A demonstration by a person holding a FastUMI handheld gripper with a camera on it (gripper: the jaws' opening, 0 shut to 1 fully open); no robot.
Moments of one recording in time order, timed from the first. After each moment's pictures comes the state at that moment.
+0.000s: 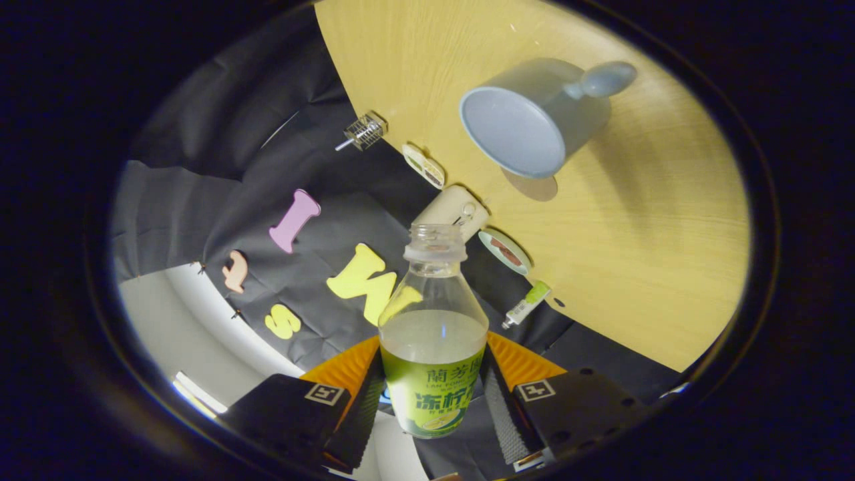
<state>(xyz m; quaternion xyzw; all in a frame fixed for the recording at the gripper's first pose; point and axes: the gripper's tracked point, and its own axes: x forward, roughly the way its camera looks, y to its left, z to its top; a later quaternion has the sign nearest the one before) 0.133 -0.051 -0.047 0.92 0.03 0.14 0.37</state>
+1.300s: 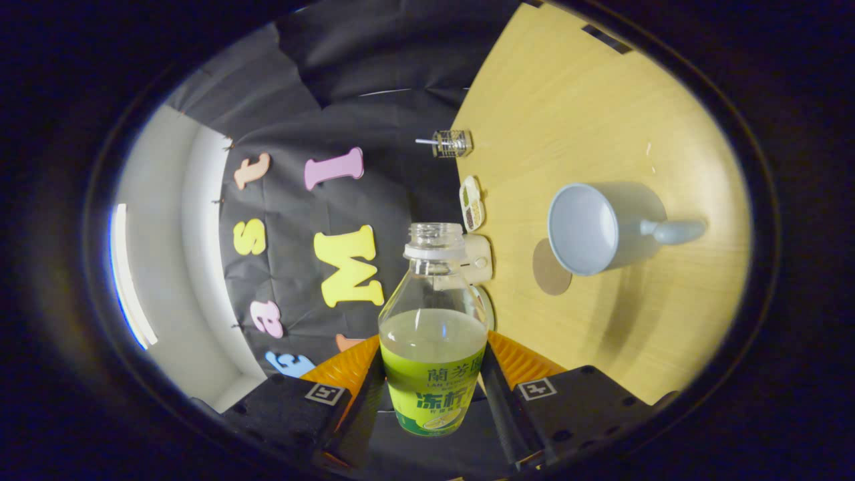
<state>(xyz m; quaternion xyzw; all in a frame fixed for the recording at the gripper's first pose) 0.132 -0.037 -0.088 0.70 0.02 0.04 0.71</state>
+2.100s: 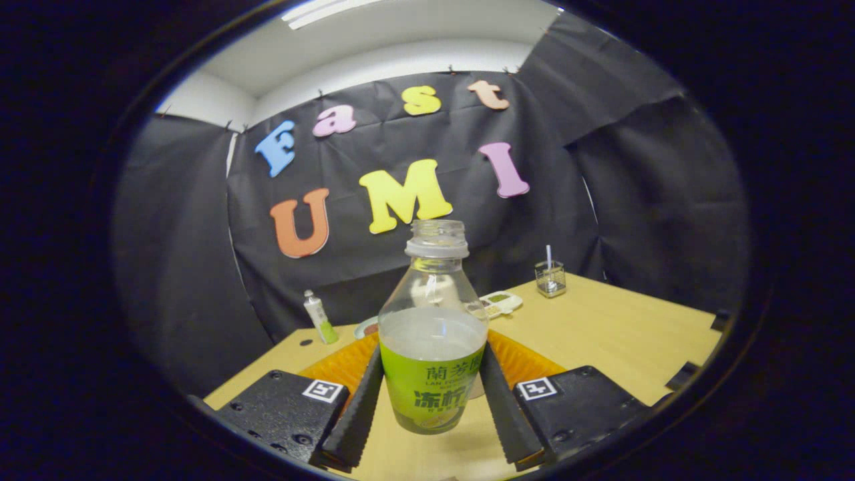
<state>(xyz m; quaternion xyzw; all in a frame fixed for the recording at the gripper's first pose) 0.127 -0.048 -0.075 0.07 0.02 -0.05 1.00</state>
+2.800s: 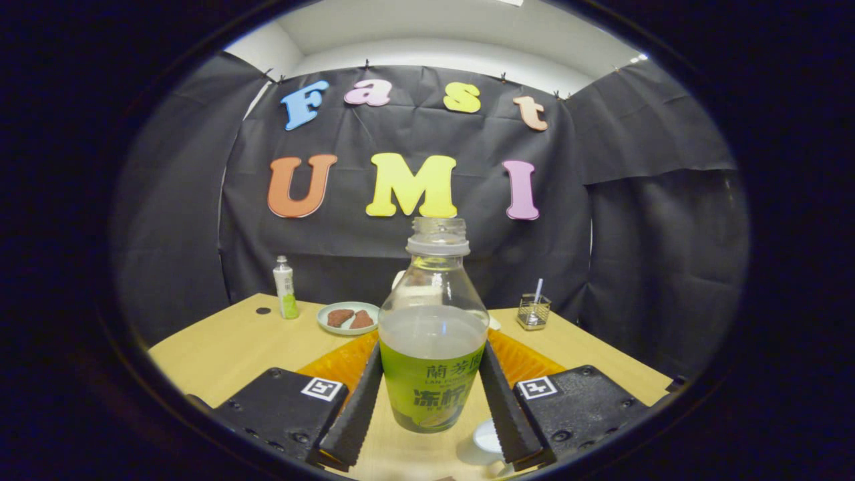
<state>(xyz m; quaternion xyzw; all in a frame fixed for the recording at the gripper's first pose) 0.176 -0.049 -0.063 -0.01 0.02 -0.09 1.00</state>
